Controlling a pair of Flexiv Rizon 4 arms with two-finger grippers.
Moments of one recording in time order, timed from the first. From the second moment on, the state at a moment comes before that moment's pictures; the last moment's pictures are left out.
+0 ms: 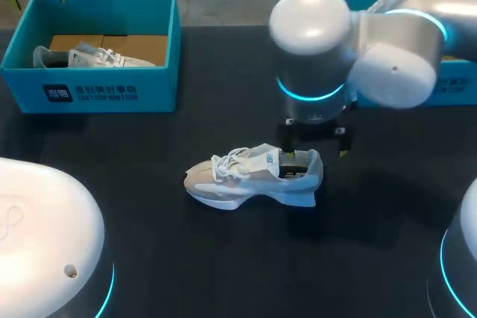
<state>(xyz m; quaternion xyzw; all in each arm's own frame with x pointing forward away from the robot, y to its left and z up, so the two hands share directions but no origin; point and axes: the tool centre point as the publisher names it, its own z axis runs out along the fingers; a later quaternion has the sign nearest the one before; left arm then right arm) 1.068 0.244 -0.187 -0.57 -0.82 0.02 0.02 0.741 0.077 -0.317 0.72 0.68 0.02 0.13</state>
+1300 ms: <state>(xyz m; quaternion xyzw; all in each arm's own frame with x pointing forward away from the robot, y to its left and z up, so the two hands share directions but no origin) 1.068 0.244 -0.187 -0.57 -0.82 0.02 0.02 0.747 0.106 -0.252 0.43 0.88 0.16 0.09</state>
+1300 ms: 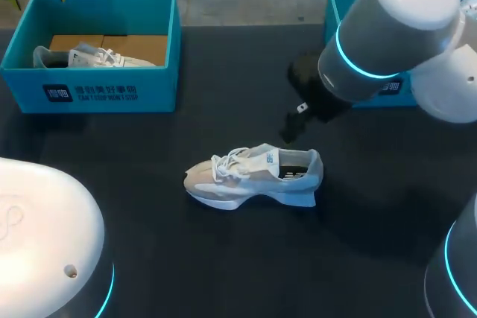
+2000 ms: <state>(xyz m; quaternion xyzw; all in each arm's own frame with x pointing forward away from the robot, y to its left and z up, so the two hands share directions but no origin) 1.068 0.244 -0.187 -0.57 -0.82 0.02 0.02 0.735 0.104 -0.250 0.10 0.98 0.15 0.11</state>
